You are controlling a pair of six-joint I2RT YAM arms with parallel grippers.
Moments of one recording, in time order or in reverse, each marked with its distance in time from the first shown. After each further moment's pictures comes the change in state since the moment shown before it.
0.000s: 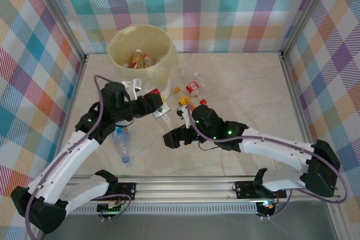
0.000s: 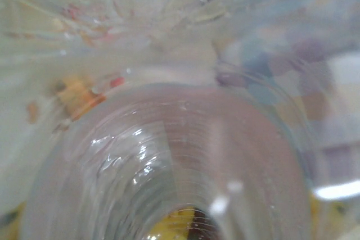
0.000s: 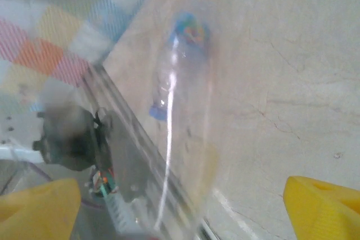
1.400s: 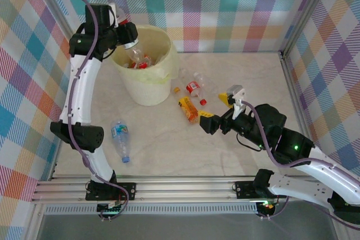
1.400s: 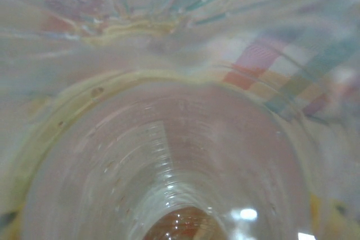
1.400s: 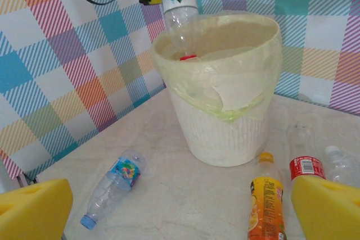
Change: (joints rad) left arm 0.324 0.852 1.259 -0.500 -0.341 0.496; right arm -0.001 -0.467 0.145 -0.214 0.471 -0.364
